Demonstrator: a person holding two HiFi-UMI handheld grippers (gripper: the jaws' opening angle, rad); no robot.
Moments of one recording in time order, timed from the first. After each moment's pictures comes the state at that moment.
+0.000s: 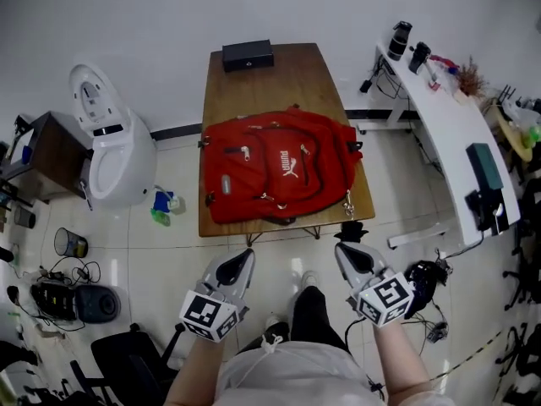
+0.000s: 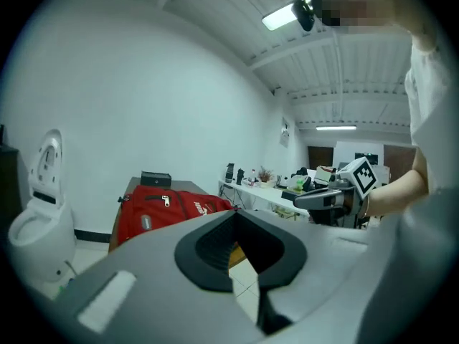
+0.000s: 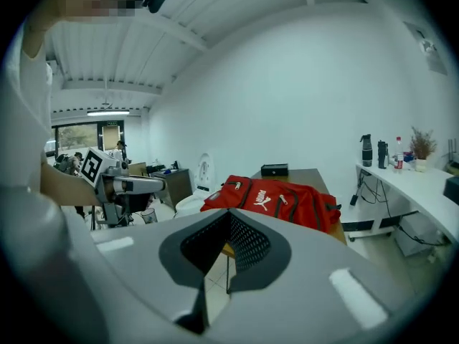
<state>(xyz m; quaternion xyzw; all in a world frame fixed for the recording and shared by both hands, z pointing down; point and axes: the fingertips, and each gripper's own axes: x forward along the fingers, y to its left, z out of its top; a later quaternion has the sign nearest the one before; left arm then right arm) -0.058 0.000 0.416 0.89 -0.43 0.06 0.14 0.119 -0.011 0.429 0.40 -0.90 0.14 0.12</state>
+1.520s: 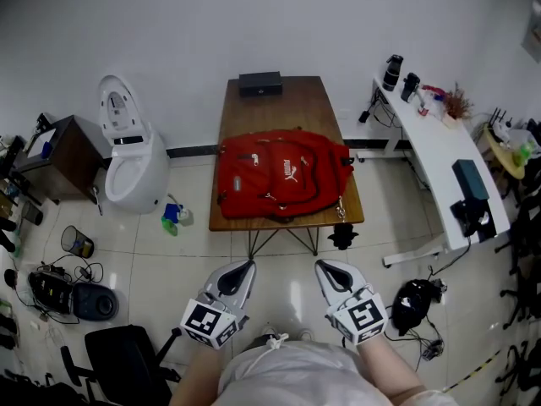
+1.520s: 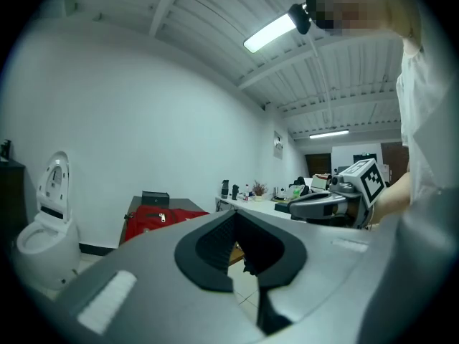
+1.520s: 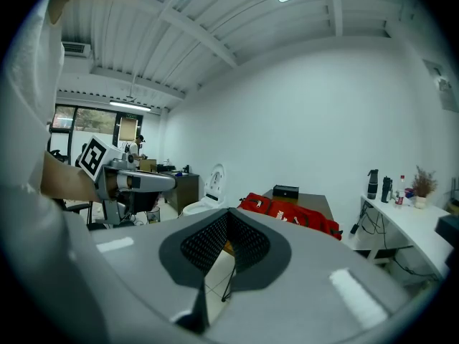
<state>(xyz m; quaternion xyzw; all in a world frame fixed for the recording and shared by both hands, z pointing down) -0.049 0.105 0.361 0.89 -0.45 0.01 0.08 0.085 0.095 0.372 0.39 -0.92 0.03 0.11</state>
